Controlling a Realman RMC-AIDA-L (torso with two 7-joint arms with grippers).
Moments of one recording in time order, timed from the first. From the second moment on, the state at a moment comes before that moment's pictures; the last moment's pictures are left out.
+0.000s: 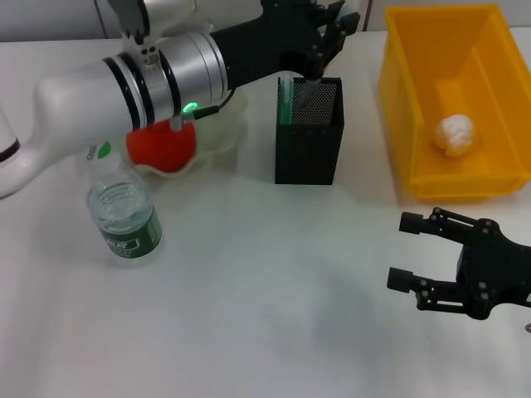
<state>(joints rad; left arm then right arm) -0.71 -2.08 1.62 0.60 0.89 0.87 -1.02 0.21 2.08 -0.91 -0.68 -1.68 -1.73 1.17</state>
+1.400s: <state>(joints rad) -0.50 -2.04 1.60 0.94 1.06 1.03 -1.27 0.21 2.08 -0.91 -0.68 -1.68 -1.71 1.19</state>
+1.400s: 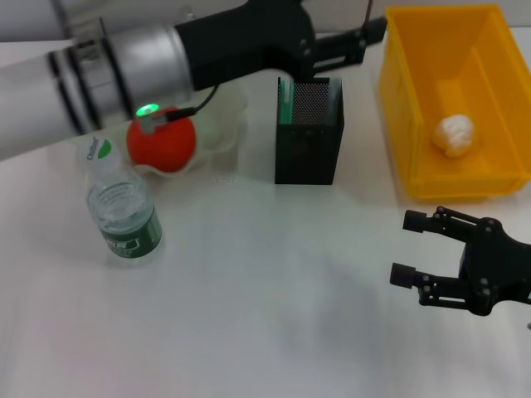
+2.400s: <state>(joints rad) -0.21 -2.05 1.30 0.69 1.53 1.61 -1.13 0.22 2.06 -0.89 -0.69 -1.82 -1.85 1.11</state>
